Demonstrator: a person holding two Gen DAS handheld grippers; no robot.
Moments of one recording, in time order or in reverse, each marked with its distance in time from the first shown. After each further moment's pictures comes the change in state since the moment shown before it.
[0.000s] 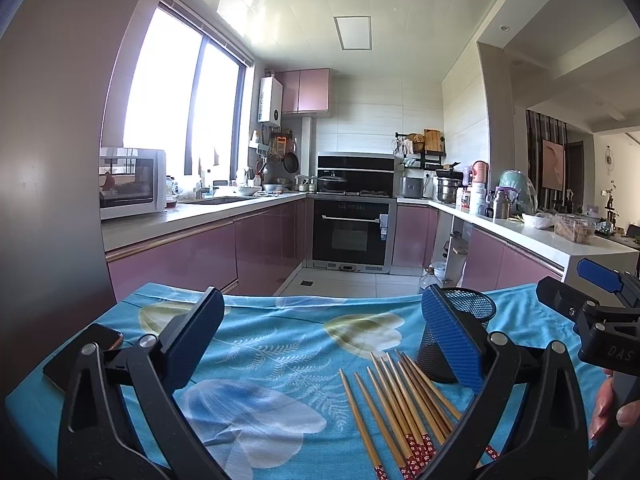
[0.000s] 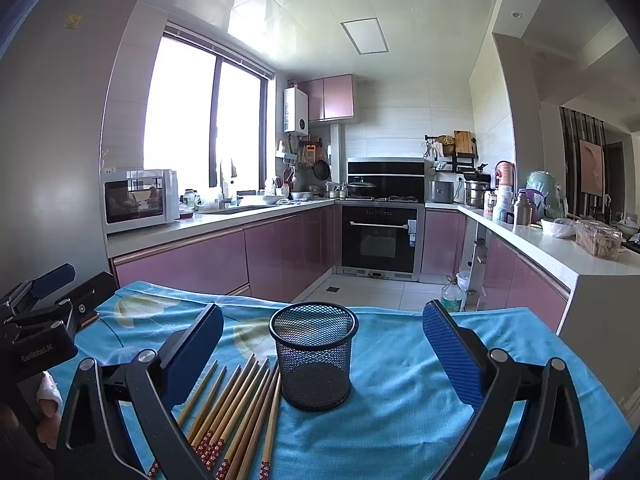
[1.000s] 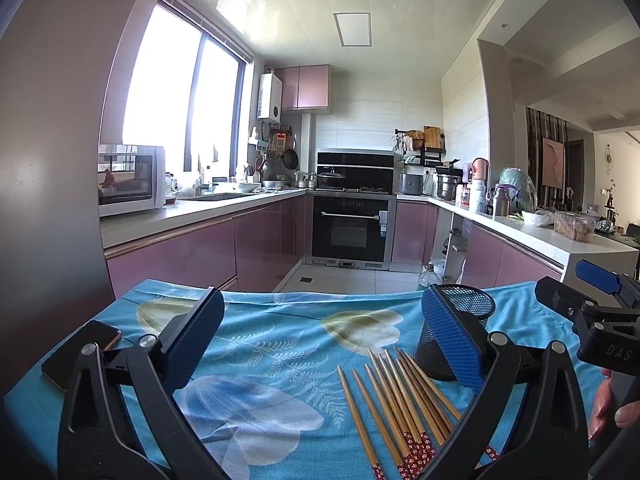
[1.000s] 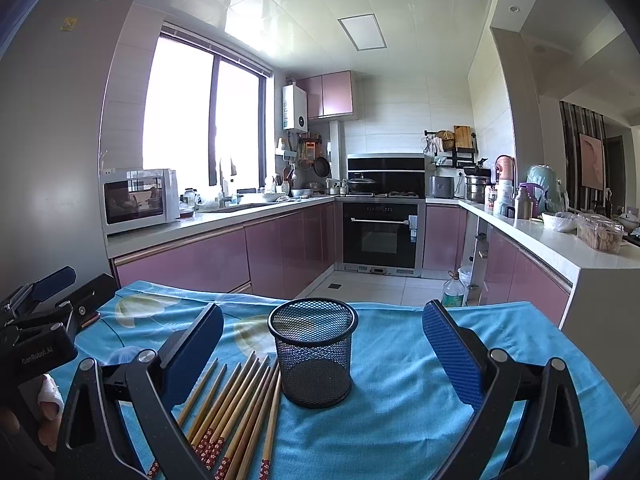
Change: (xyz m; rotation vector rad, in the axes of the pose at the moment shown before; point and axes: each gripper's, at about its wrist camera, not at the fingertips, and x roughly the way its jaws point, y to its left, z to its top) left arm 0.001 -0.004 -0.004 -0.001 0.007 0.001; right arm 0.005 -0.002 -0.008 0.011 0.005 0.002
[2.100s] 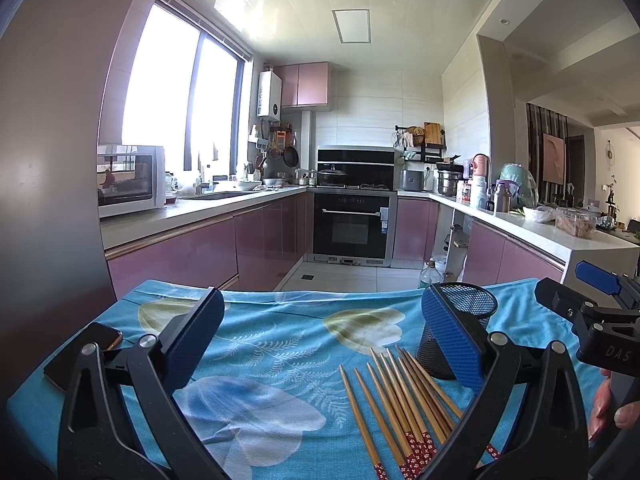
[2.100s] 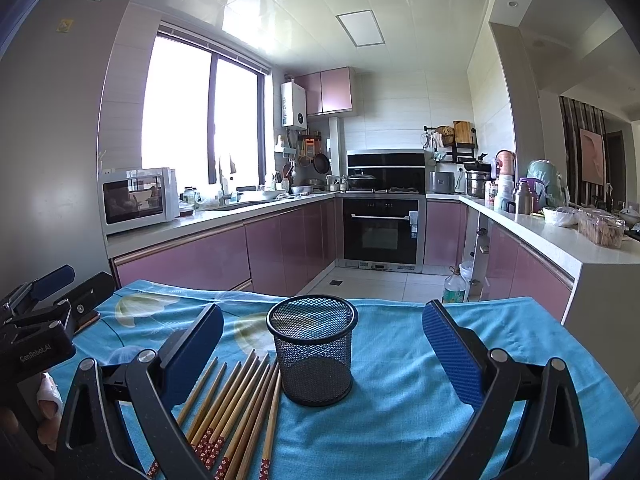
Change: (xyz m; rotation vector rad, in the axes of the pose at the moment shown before) left arm 0.001 0.000 0.000 0.001 0.011 0.003; right arm 0.005 0.002 -0.006 0.009 0.010 0.002
